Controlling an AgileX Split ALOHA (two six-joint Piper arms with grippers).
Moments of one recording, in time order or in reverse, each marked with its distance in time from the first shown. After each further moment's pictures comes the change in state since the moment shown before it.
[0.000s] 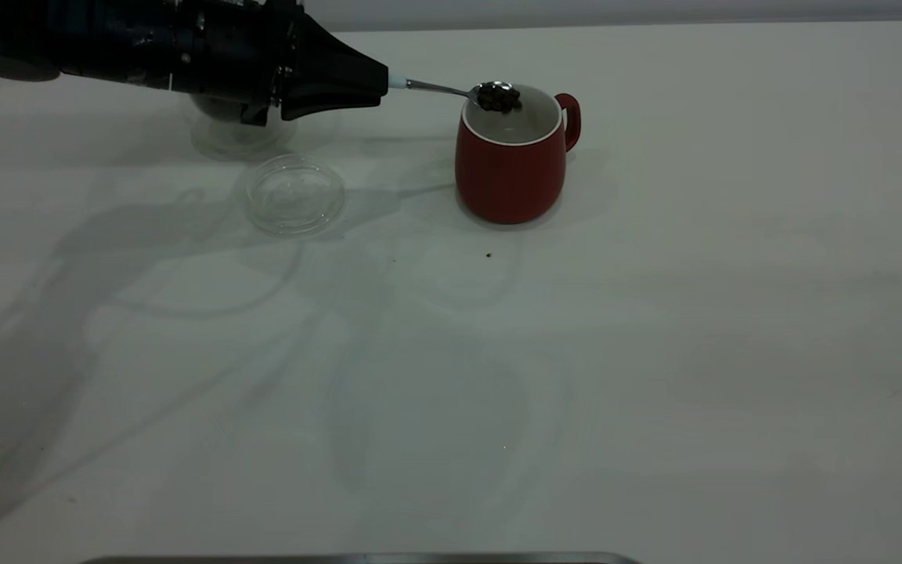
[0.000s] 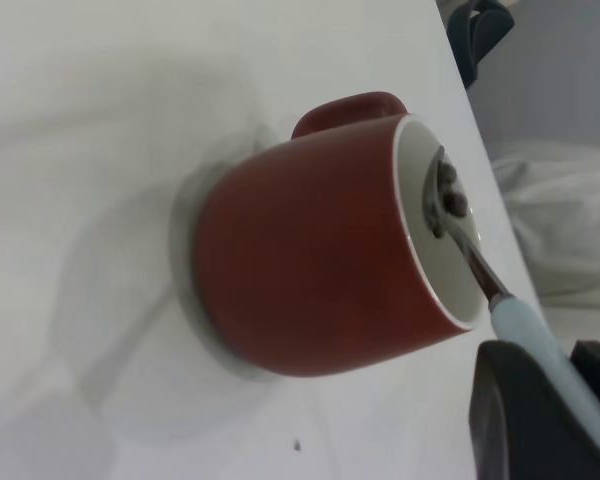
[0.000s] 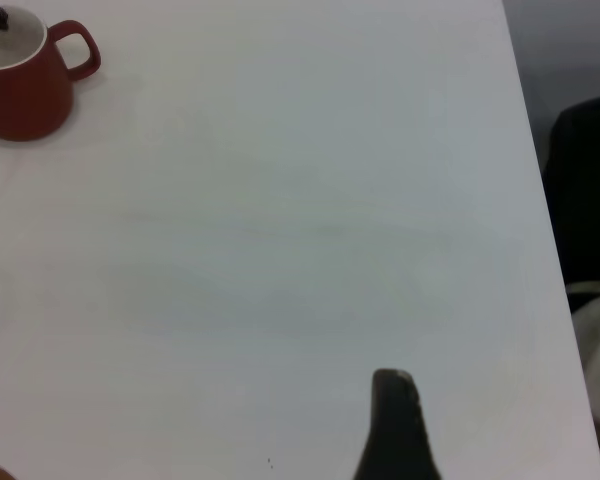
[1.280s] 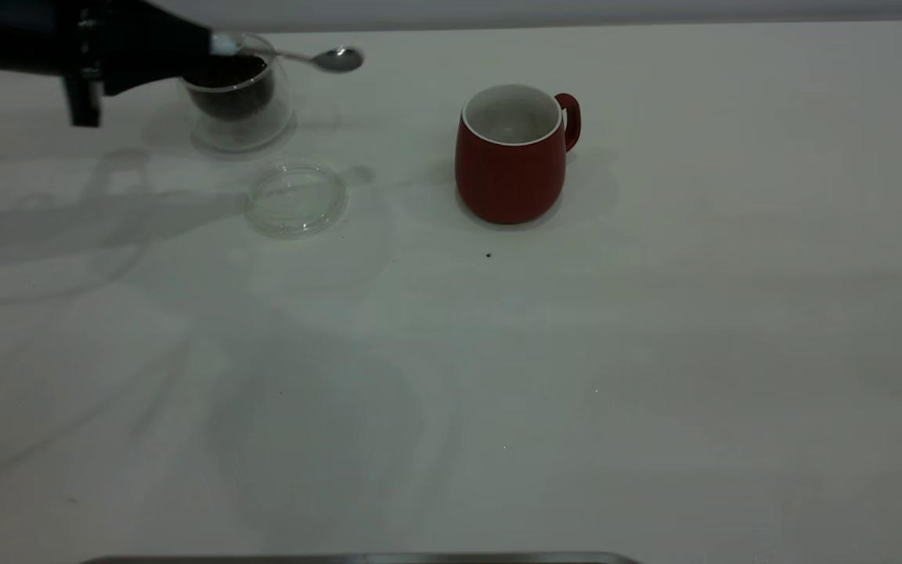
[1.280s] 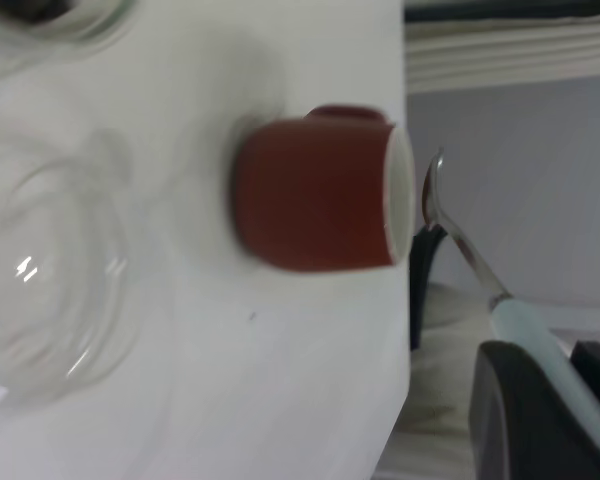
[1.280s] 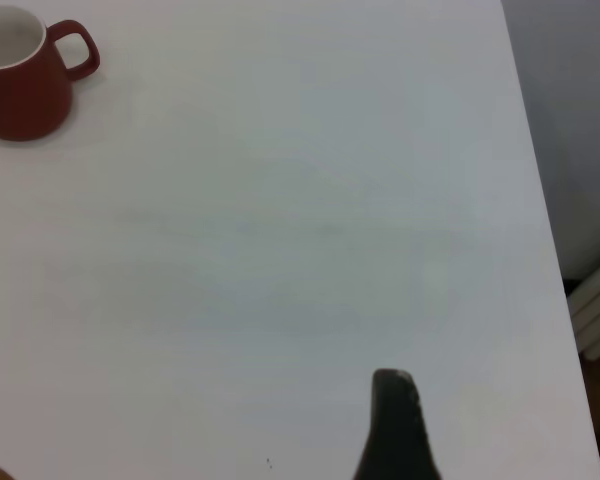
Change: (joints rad) left arm 0.309 -0.048 0.000 0.240 0.213 -0.425; right arm 0.000 0.000 0.000 0.000 0.000 -0.001
